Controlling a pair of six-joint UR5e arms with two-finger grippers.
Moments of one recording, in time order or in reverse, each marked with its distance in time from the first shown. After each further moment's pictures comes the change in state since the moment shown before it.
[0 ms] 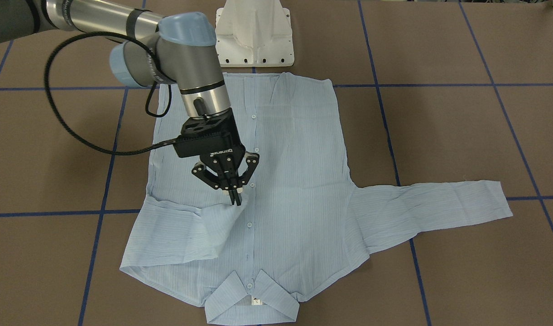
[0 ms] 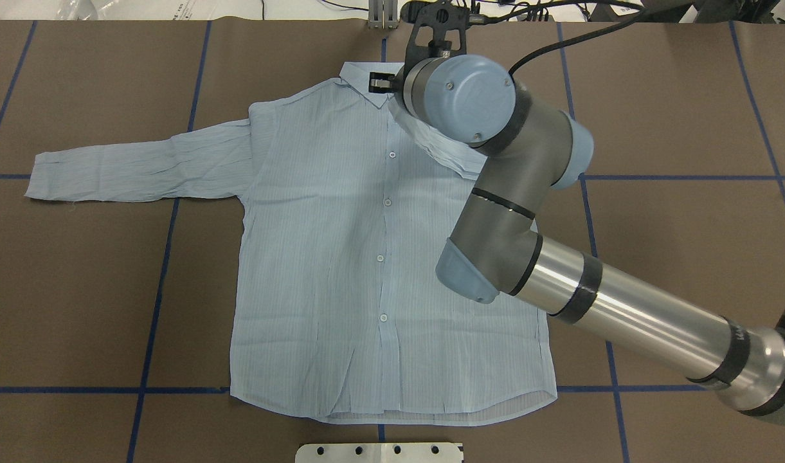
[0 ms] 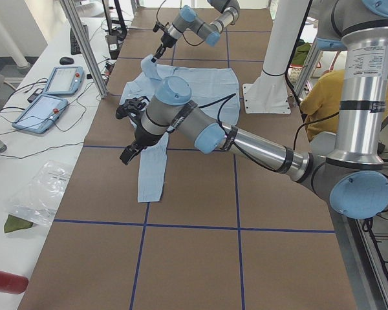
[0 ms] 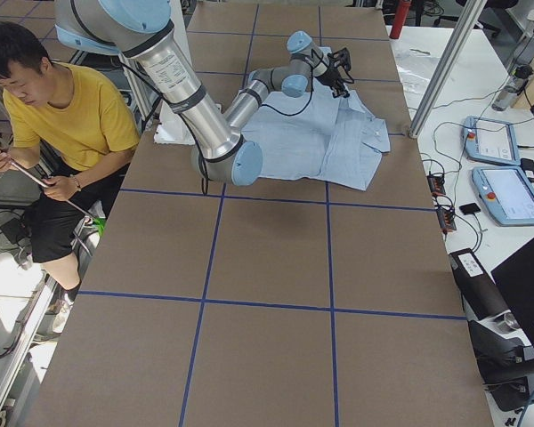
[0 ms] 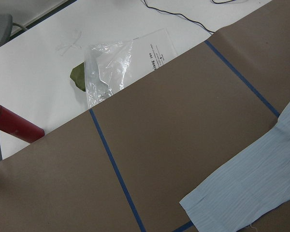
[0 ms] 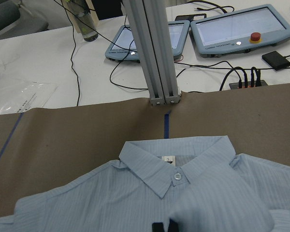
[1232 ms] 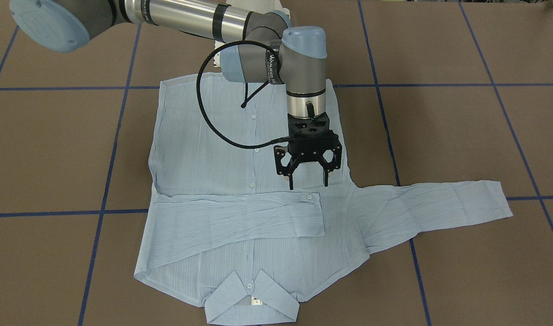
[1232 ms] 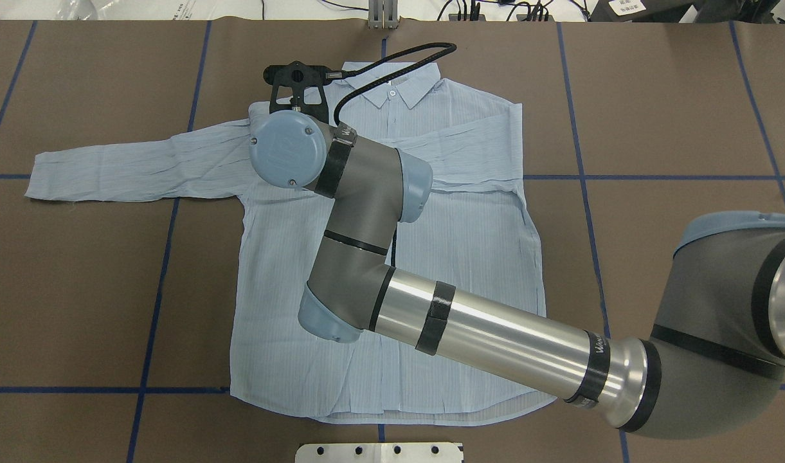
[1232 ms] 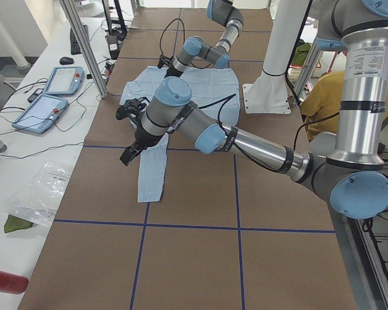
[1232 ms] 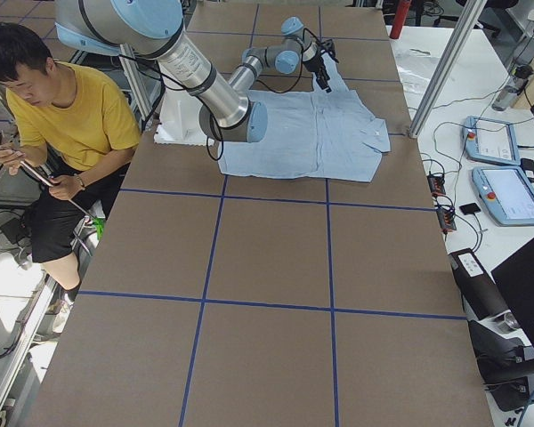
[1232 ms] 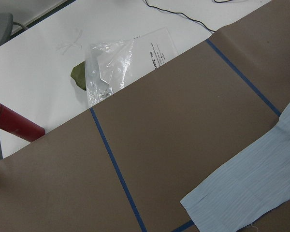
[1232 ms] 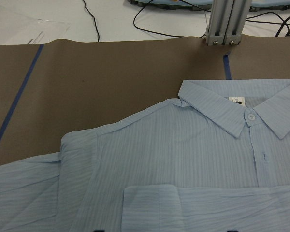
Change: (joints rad) left arm 0.000 -0.001 0.004 0.000 -0.001 -0.003; right arm -0.117 0.307 -0.317 -0.186 -0.046 0.037
